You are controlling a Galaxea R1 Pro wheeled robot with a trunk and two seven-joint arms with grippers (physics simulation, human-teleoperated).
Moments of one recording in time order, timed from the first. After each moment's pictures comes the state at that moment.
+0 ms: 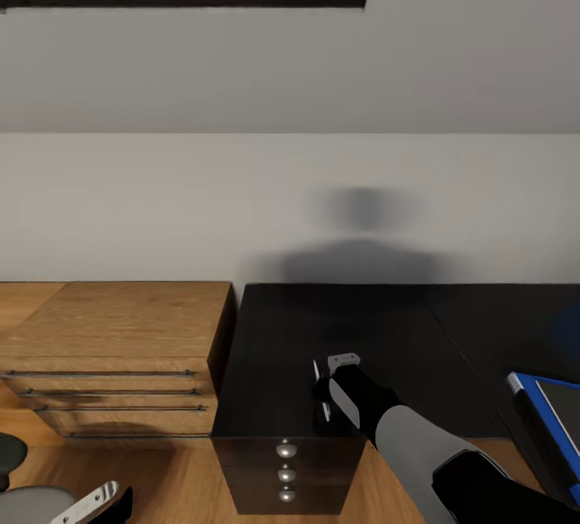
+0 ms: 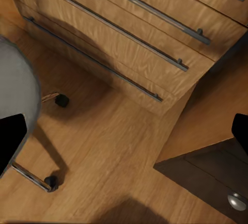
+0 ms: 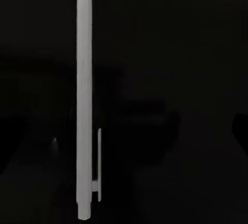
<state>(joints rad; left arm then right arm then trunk) 0.25 0.04 0.14 -1.47 0.46 0.15 0.28 -0.84 0.17 0.37 -0.29 -0.29 0.49 -0.22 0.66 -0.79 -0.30</state>
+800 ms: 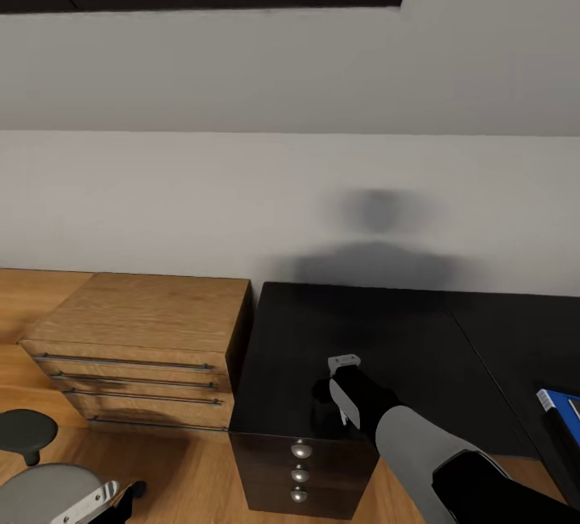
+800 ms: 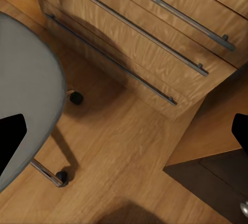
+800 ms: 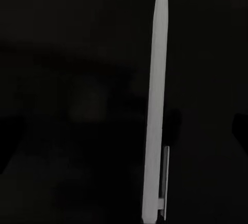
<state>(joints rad) 0.25 0.04 0.14 -1.47 0.46 0.15 0.28 -0.84 0.17 0.37 -0.29 -0.29 0.49 -0.22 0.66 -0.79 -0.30</state>
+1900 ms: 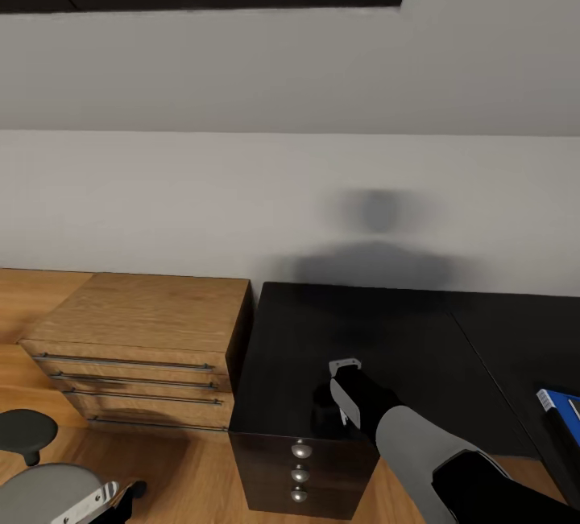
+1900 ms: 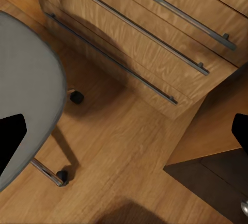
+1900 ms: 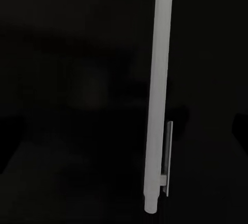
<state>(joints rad) 0.25 0.04 0.14 -1.47 0.46 0.15 0.28 -0.84 0.17 0.35 -0.28 -0.30 0.56 -0.21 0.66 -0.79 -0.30</state>
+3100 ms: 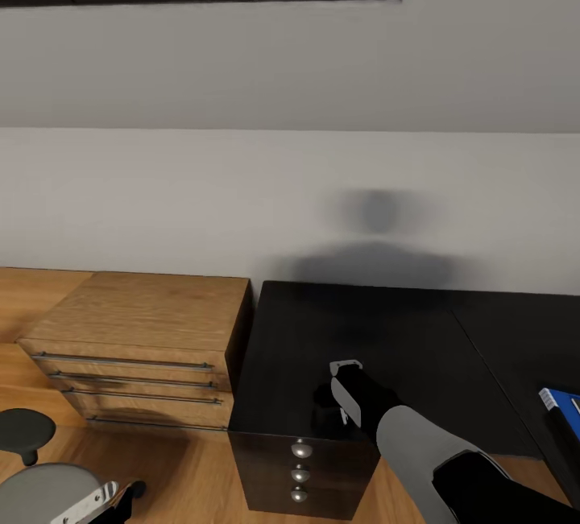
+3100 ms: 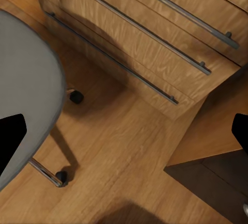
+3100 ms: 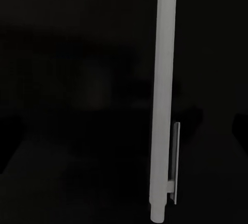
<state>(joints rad) 0.25 0.04 0.14 -1.47 0.47 0.15 0.28 -0.84 0.17 0.32 -0.28 -0.30 0.57 -0.21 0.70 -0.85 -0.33</state>
